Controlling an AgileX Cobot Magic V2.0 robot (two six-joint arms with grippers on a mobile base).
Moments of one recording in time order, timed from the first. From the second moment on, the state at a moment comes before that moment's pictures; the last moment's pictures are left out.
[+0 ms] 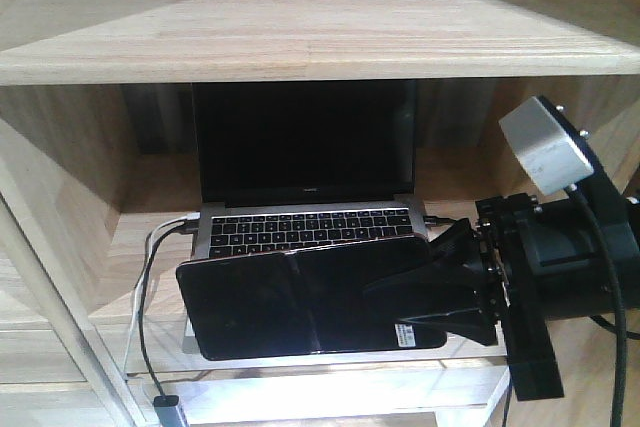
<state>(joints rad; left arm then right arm) 0.04 -0.01 0.03 -0.03 0.18 0.15 0.21 1.16 -0.84 1.22 1.21 -1.26</state>
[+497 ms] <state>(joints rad) 0.04 -0.01 0.03 -0.03 0.18 0.15 0.21 1.16 -0.84 1.22 1.21 -1.22</state>
